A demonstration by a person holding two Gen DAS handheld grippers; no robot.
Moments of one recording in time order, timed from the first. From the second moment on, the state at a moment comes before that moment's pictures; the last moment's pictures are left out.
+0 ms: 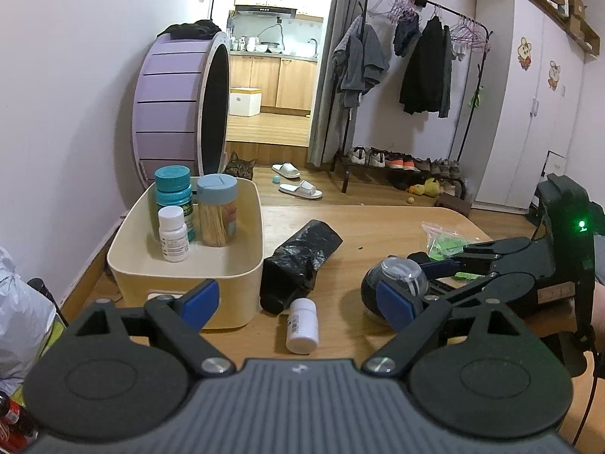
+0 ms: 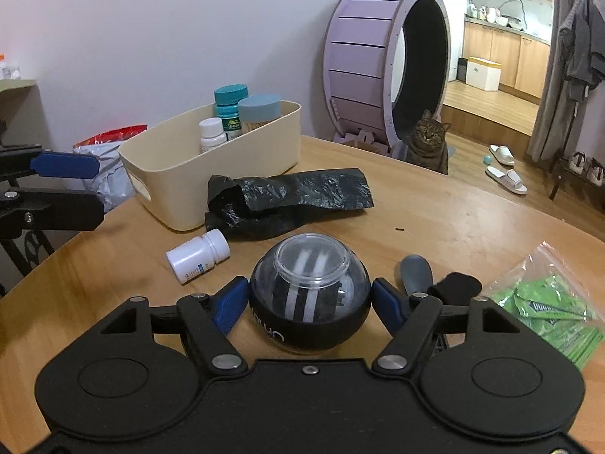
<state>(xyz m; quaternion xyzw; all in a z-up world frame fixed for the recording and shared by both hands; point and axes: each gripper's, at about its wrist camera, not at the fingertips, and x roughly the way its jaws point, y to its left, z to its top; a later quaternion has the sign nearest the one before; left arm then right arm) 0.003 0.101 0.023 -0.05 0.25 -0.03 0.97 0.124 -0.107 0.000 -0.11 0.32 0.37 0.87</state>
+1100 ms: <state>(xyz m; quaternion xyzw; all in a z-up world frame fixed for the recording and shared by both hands) 0.003 0.104 0.026 -0.06 0.26 -0.03 0.96 0.135 -0.082 0.007 -0.14 0.27 0.39 0.87</state>
